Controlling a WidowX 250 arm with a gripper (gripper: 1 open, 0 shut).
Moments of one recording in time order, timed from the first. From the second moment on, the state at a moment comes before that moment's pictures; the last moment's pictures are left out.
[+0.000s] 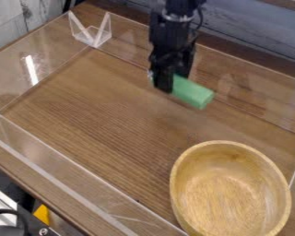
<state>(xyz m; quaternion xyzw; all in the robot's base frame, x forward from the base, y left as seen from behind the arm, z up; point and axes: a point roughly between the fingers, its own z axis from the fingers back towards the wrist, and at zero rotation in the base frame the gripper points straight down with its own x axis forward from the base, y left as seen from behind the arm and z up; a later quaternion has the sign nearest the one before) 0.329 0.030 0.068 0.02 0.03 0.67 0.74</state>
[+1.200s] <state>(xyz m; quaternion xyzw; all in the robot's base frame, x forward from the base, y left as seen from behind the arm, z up) 0.350 0.082 0.074 0.00 0.01 0.69 0.72</state>
